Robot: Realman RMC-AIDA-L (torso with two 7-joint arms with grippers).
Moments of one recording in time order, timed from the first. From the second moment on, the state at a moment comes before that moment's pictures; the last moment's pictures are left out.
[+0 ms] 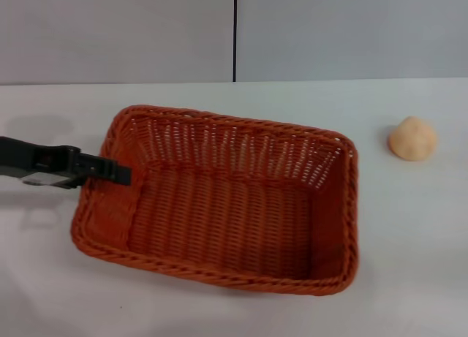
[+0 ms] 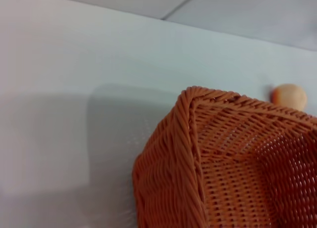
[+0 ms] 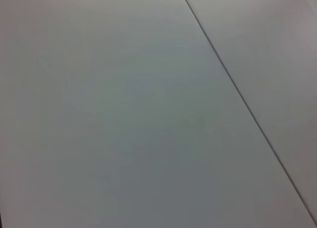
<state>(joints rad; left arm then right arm) -0.49 -2.05 0.74 1.22 2.37 1.85 -2.61 0.37 2.06 -0.09 -0.11 -0.77 -1.51 0.53</state>
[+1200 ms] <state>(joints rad) -0.48 -2.06 0.58 1.01 1.80 1.30 -2.01 0.33 1.91 -0.20 -0.51 -1.44 -1.39 1.58</state>
